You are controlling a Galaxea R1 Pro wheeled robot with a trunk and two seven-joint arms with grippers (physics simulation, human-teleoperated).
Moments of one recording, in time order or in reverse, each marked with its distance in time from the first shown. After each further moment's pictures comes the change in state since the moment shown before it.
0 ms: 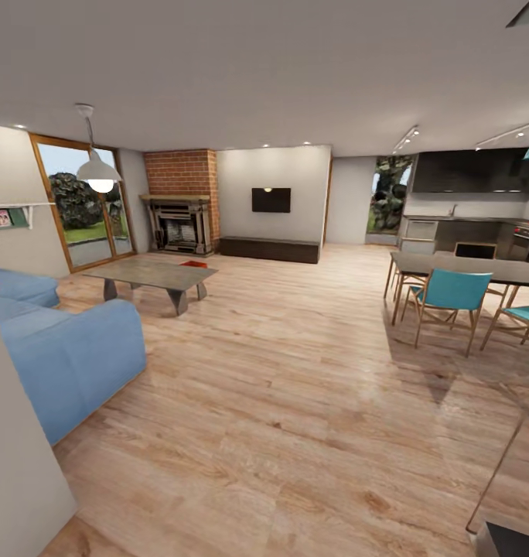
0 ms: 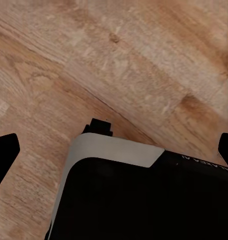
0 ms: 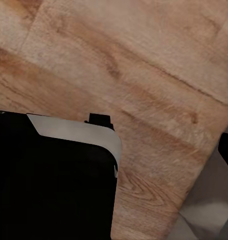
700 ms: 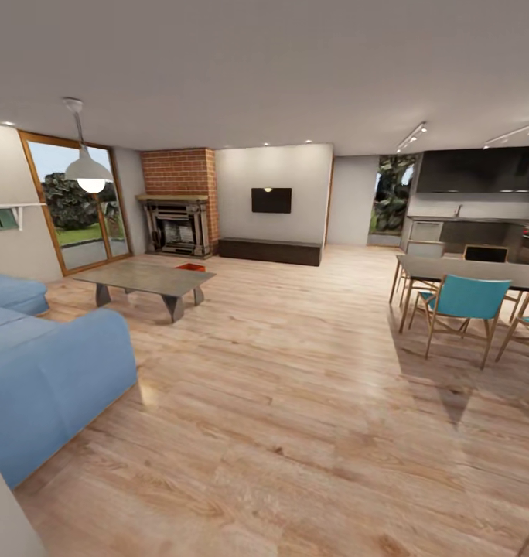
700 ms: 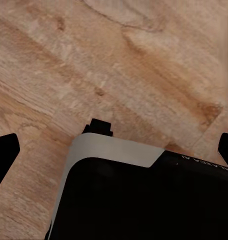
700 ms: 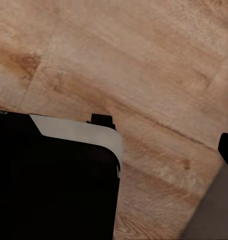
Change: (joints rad) left arm 0.000 0.000 0.000 0.000 0.000 0.000 0.000; right arm 0.000 0.005 -0.001 0.000 0.000 0.000 0.000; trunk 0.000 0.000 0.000
